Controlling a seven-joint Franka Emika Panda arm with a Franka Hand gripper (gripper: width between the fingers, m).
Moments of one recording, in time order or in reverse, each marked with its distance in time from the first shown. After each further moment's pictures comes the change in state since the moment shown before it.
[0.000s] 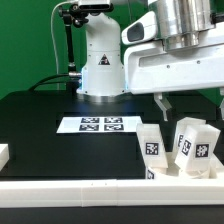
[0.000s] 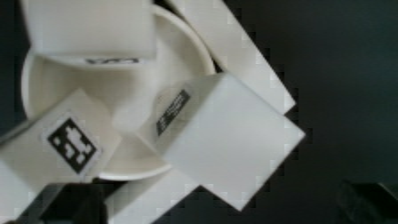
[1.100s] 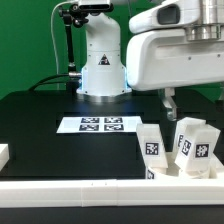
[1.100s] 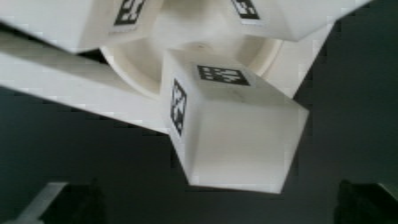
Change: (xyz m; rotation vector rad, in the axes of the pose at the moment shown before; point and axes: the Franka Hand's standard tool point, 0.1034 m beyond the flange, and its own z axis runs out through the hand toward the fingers) arm 0.000 -0.008 -0.003 -0.072 0.019 -0.918
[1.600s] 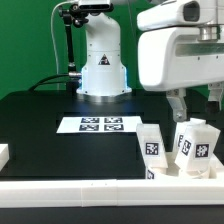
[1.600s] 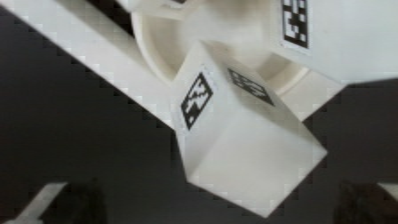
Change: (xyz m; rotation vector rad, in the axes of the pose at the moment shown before) arm -0.002 -0.001 0.004 -0.032 0.000 -0.370
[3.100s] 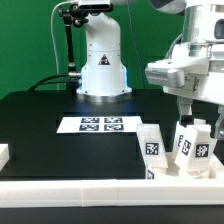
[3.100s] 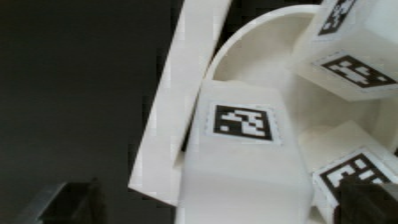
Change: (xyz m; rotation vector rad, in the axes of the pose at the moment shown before) arm 0.000 -0.004 0.024 -0.003 -0.154 -1.074
